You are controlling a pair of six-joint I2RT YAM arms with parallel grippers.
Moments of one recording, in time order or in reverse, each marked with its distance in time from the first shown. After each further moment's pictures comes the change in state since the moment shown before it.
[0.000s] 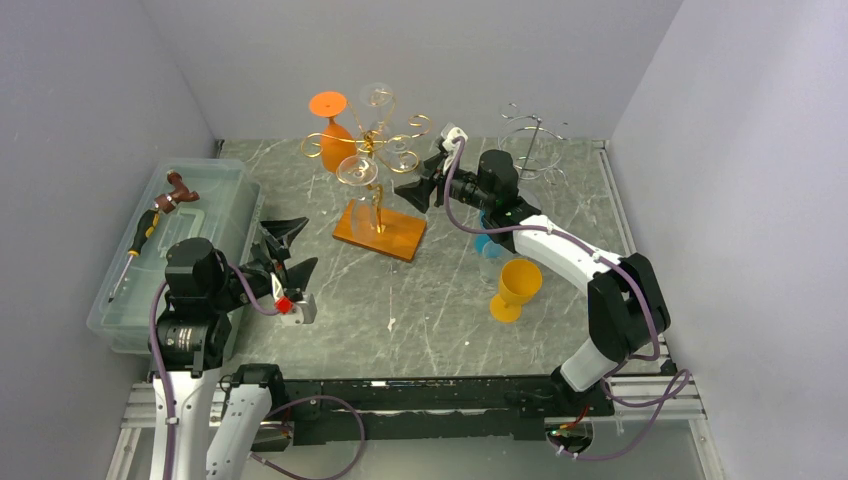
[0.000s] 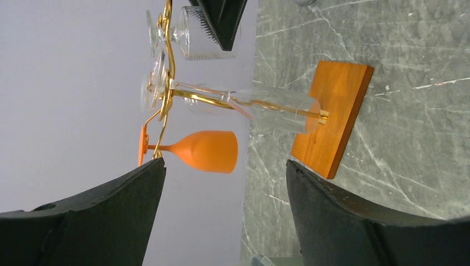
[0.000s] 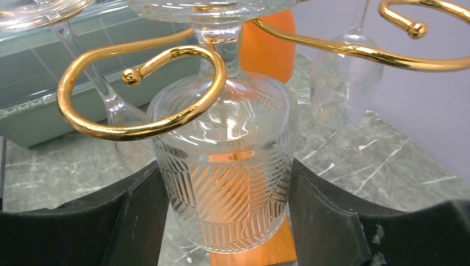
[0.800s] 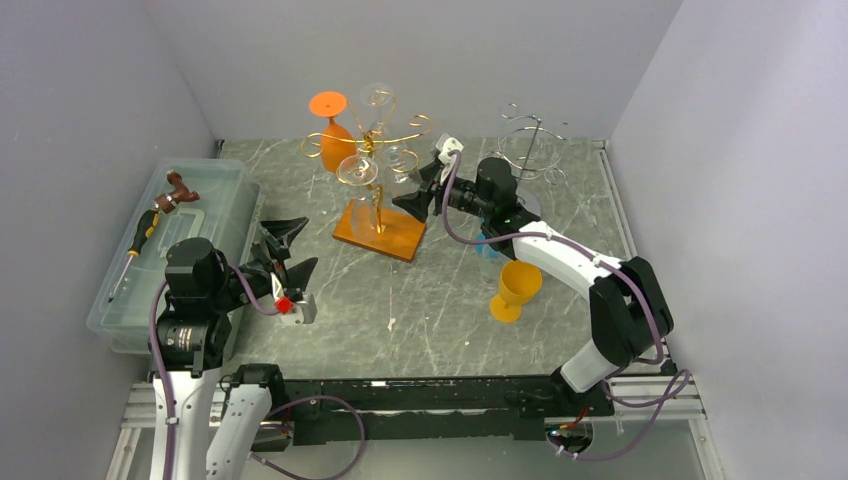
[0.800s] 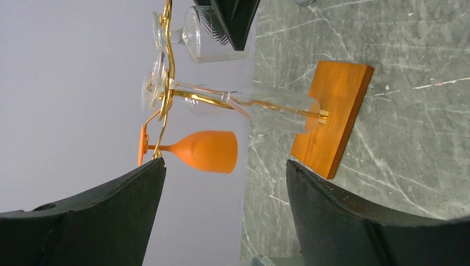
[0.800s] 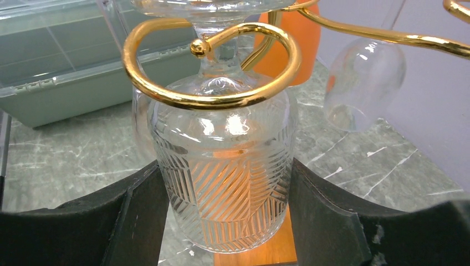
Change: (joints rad) left arm 0.000 0.001 0.000 0.000 0.000 0.000; right arm 0.019 -0.021 -0.050 0.023 -0.030 -0.061
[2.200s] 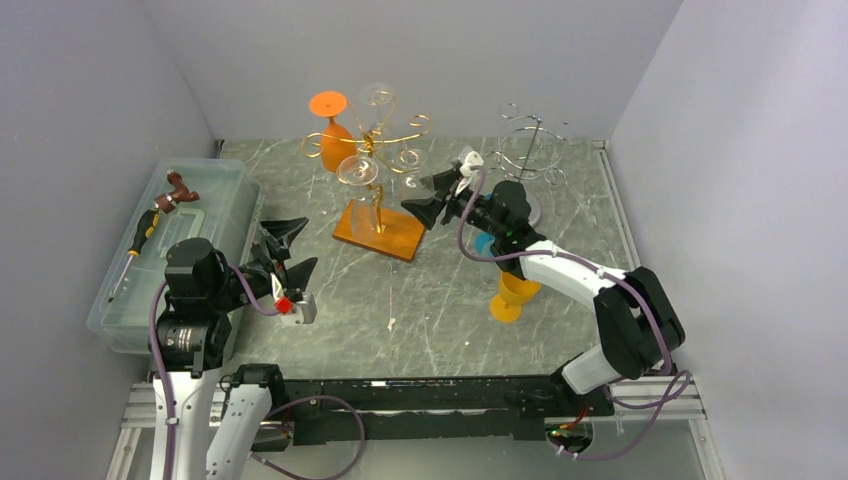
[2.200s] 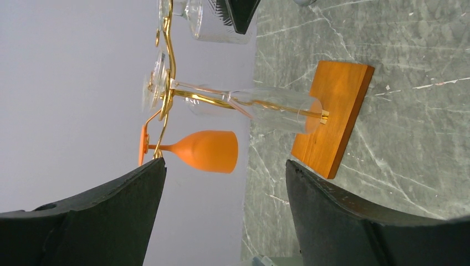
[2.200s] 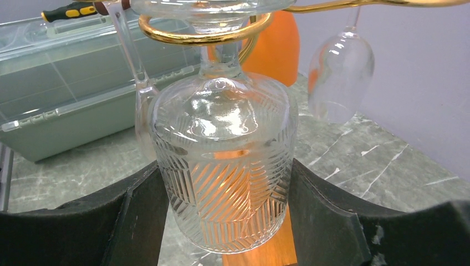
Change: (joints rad) left arm 0.000 -0.001 0.000 0.000 0.000 0.000; right arm -0.007 -0.081 -0.205 0.267 0.076 0.119
